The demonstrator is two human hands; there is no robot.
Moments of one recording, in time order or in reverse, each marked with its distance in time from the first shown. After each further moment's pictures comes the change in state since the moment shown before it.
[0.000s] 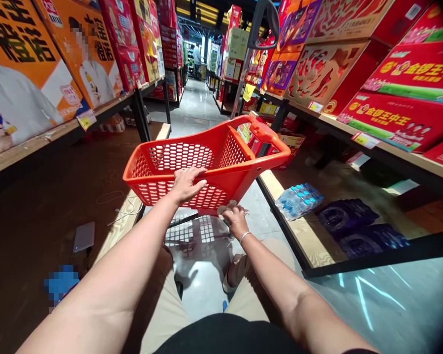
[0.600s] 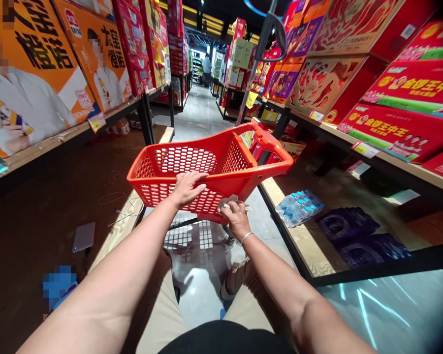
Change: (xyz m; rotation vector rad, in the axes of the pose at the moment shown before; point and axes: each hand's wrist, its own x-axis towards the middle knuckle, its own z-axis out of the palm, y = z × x) left_hand -0.004 -0.008 -0.004 -0.025 -0.011 0.017; right_hand 0.035 -0.027 -0.033 -0.116 -0.102 -0.123
